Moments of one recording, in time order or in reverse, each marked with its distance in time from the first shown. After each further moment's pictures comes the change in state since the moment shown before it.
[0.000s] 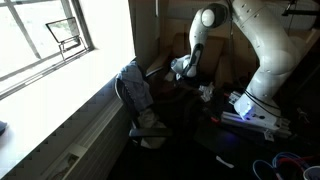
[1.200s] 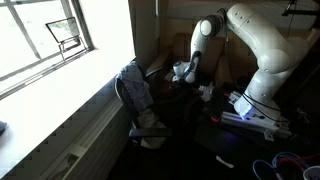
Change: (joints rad) arm -0.102 0.174 0.051 0.115 0.152 0.377 0.013
